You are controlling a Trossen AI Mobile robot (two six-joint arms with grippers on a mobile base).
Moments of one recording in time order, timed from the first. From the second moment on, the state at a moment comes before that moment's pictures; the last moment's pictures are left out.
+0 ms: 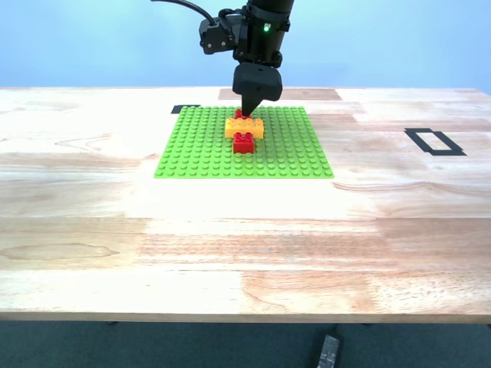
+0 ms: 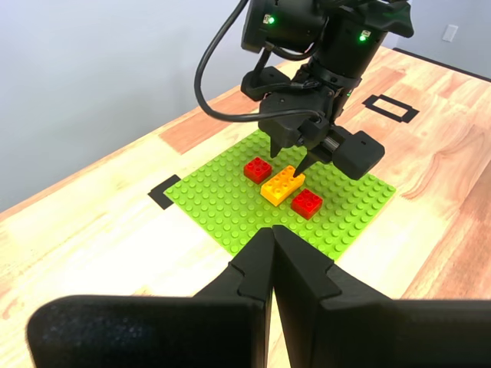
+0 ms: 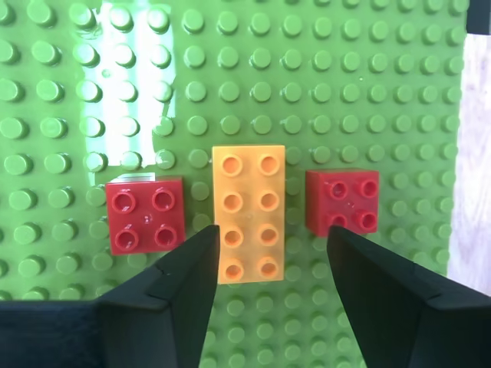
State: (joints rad) arm 0 0.00 0.67 0.81 -0.75 0.61 0.44; arm 1 0.76 2.15 1.74 -0.83 -0.02 -0.84
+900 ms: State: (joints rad) arm 0 0.00 0.67 0.81 -0.75 0.61 0.44; arm 1 0.76 2.21 1.74 -0.81 -0.03 -0.82
